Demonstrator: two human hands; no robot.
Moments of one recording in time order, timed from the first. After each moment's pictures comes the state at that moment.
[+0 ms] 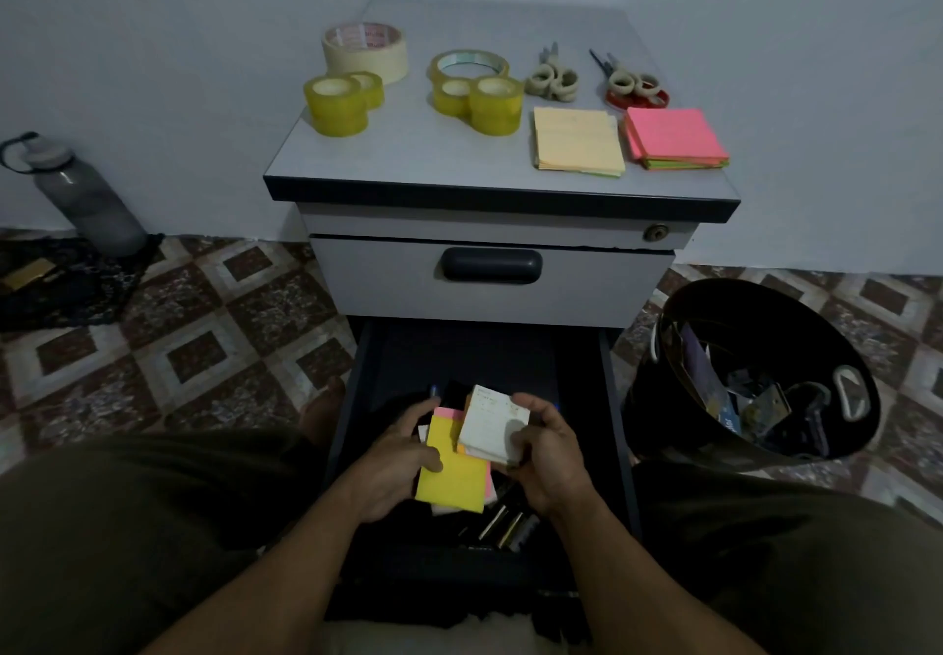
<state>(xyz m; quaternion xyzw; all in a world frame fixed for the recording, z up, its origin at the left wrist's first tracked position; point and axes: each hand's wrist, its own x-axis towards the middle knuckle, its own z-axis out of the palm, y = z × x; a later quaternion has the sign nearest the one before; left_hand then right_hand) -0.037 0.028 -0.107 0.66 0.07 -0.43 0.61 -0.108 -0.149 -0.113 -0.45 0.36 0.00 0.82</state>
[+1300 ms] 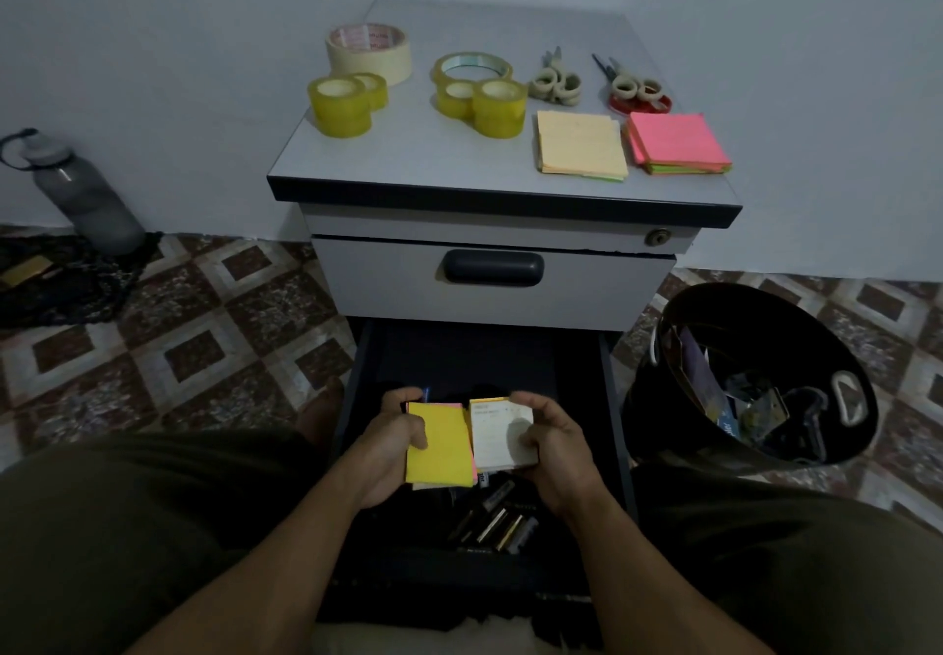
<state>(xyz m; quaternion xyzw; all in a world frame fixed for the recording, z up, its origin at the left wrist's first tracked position) -0.024 0.024 -0.092 0.65 0.12 -0.39 0.64 -0.111 -0.160 -0.103 -0.51 0.34 0.01 0.79</state>
